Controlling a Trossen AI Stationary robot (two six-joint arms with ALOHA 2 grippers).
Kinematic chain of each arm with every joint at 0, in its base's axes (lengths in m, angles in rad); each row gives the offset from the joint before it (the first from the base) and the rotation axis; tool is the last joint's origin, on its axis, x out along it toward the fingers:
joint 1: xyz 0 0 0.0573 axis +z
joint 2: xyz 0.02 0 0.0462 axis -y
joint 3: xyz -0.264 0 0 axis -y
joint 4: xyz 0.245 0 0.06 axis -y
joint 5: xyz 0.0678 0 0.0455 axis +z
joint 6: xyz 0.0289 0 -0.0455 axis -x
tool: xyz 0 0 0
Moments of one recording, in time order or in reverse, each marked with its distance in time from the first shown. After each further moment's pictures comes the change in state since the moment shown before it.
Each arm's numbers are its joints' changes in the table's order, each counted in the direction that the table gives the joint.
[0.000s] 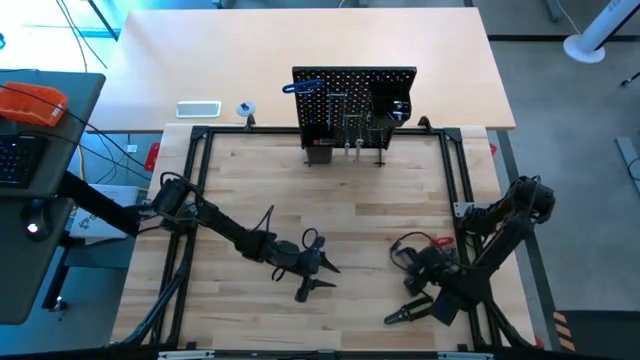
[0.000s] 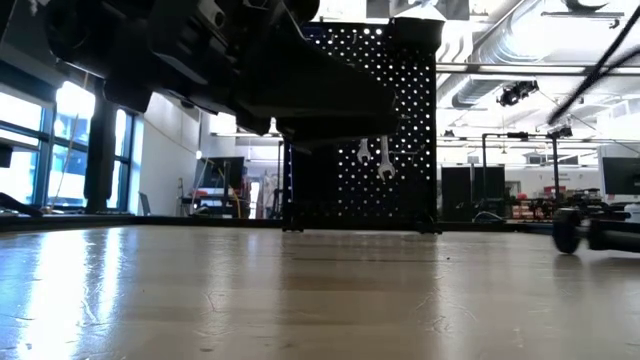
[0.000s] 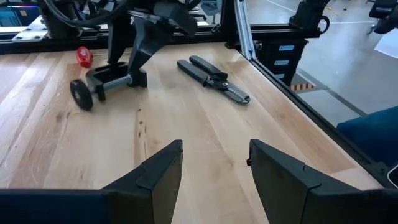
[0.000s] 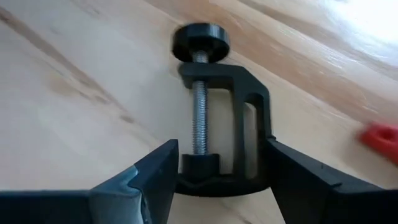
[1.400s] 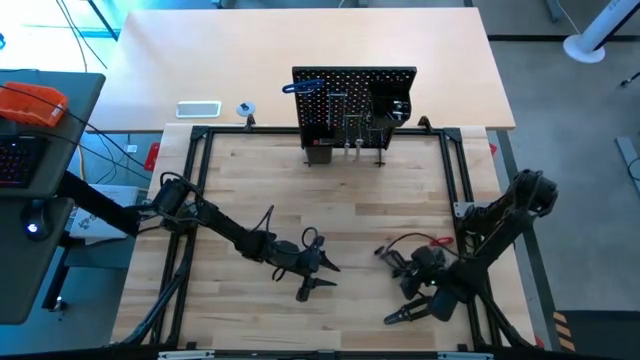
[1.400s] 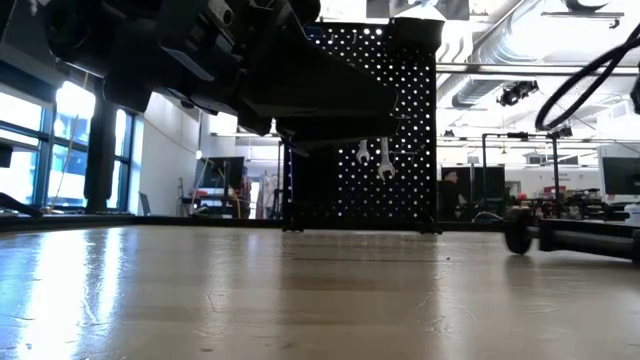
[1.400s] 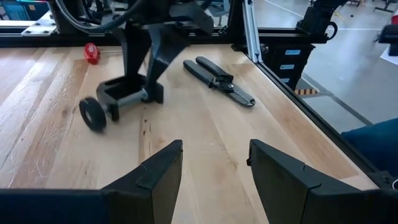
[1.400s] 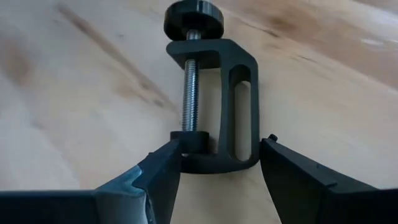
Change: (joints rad) left arm -0.003 0.000 0.000 0.002 0.023 0.037; right arm -0.031 0.062 -0.156 0.404 -0.086 0.152
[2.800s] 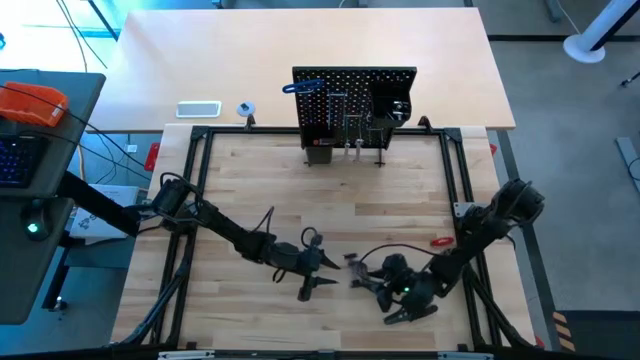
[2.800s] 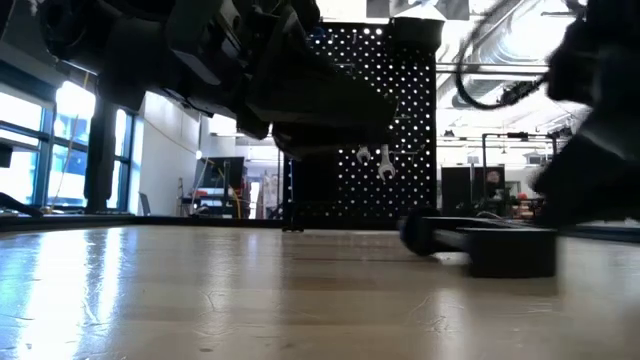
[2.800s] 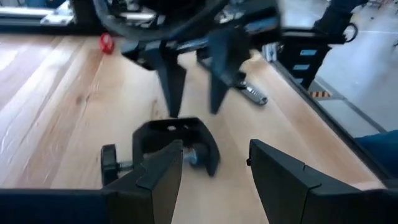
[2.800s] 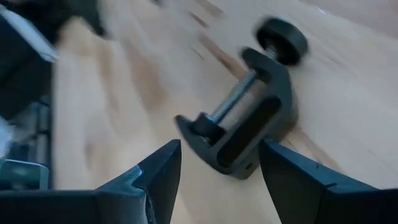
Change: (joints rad) left arm -0.006 0.000 0.001 -0.025 0.064 0.044; right arm -0.193 -0.136 -0.013 0.767 -0.027 0.630
